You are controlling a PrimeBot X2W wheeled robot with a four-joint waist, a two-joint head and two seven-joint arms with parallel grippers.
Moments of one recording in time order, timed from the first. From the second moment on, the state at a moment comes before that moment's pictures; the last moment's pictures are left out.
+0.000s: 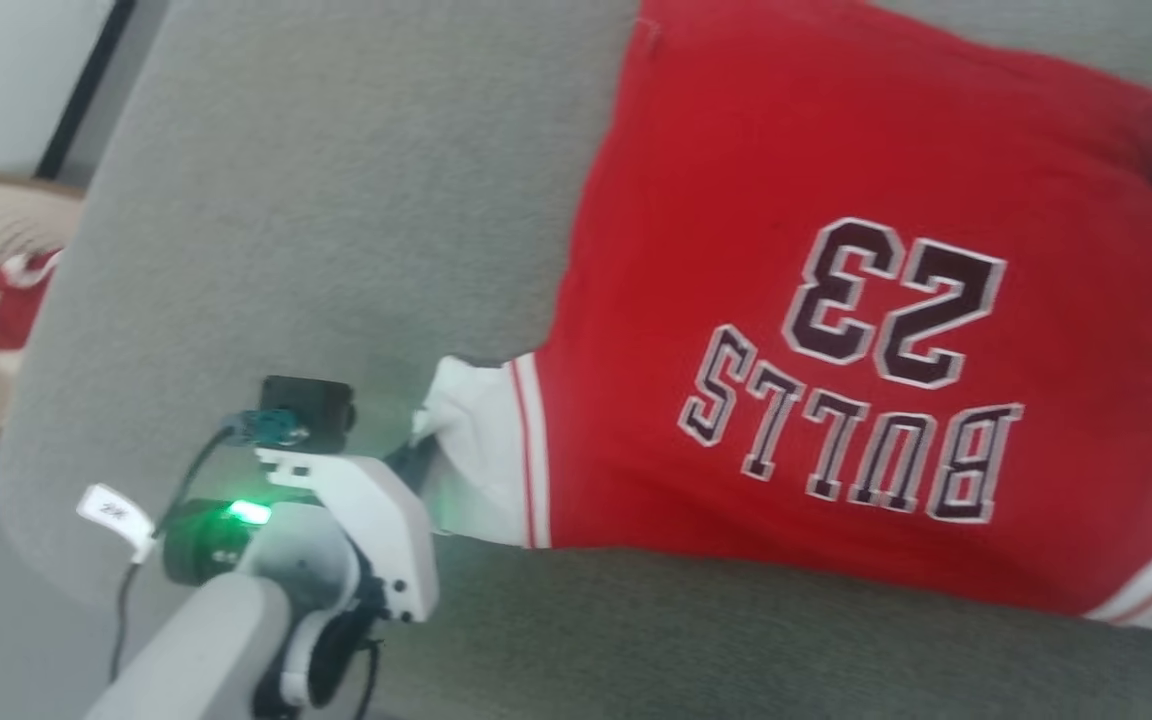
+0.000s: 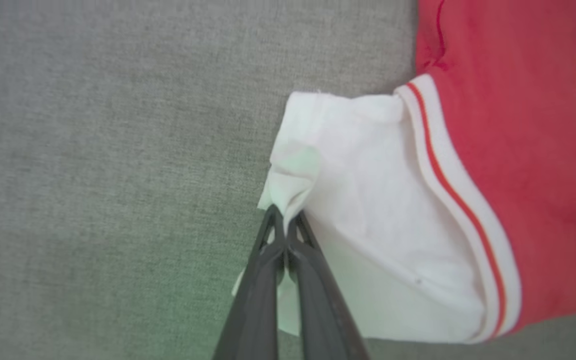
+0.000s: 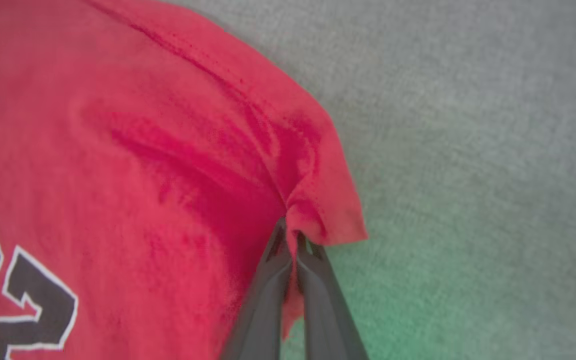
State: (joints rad) left arm -0.33 0.42 -0.50 0.02 -0.72 0.29 0.39; right arm -1.02 -0.60 0.38 0.70 0.73 0.13 0.87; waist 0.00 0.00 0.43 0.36
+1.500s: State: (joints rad) left arm -0.27 0.58 -0.42 -0.04 -0.72 0.34 0.42; right arm -0.26 -0.53 0.20 0.20 0.77 0.14 0.72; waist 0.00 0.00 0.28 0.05
